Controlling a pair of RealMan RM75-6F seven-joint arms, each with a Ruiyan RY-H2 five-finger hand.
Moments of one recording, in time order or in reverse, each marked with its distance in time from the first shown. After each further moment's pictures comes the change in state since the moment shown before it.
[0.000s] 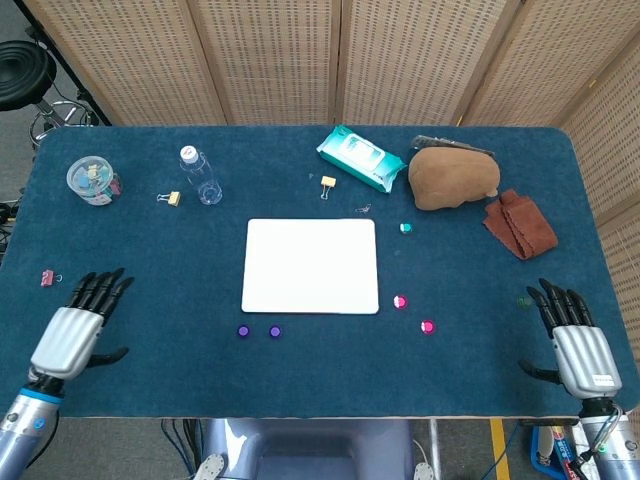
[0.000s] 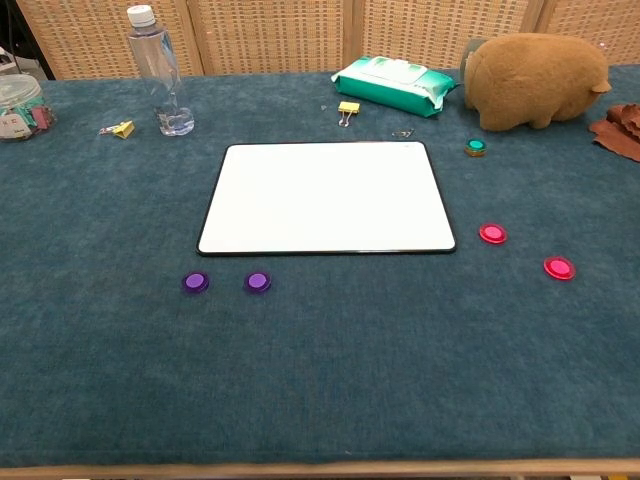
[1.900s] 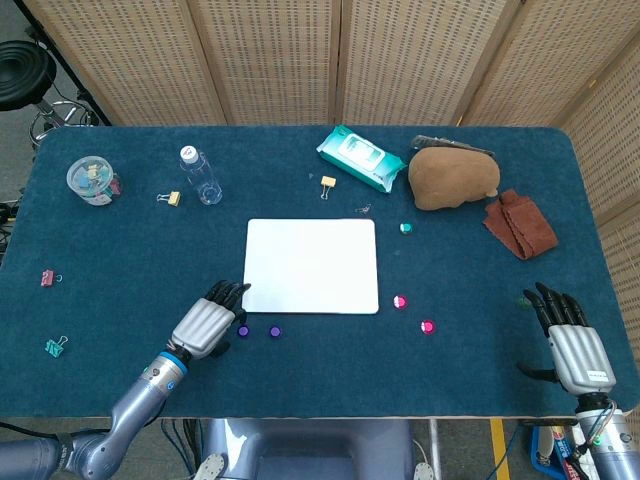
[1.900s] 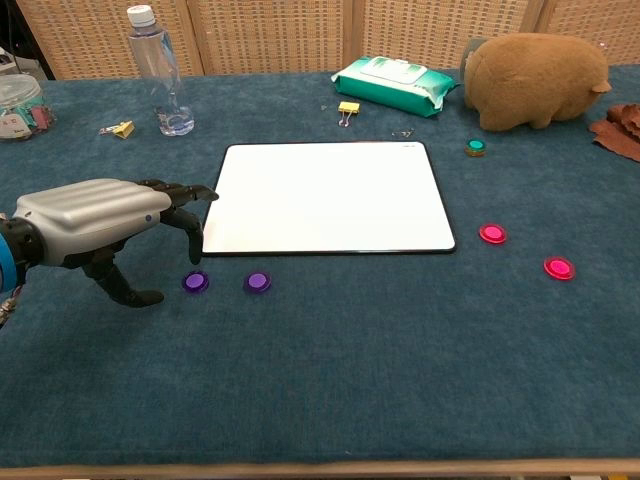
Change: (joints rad) left arm -0.344 -0.323 -0.056 -0.031 -0.448 -0.366 0.464; right arm 0.022 -0.002 -0.005 0.013 0.055 -0.076 0.020
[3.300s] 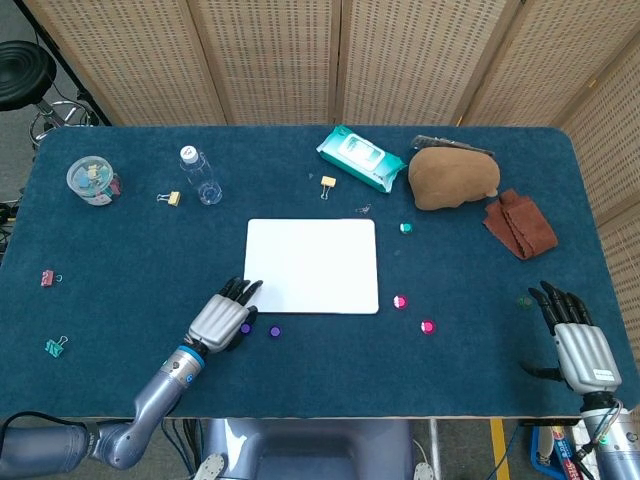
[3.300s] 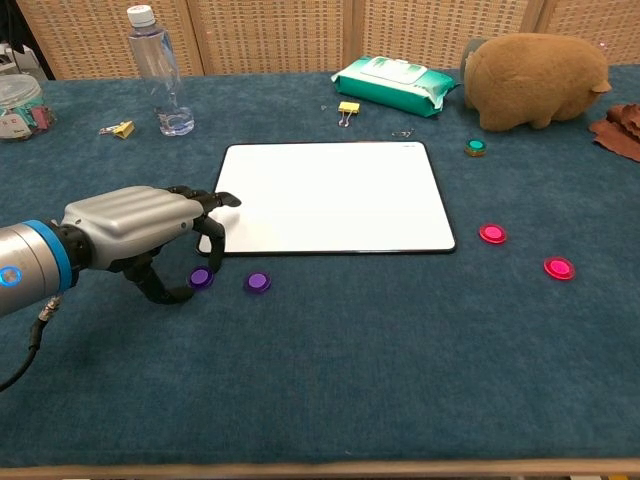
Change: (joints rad) left arm -0.079 -0.106 0.016 0.102 -0.072 0.018 0.021; right arm 0.002 0.019 0.004 -0.003 0.010 -0.008 0.049
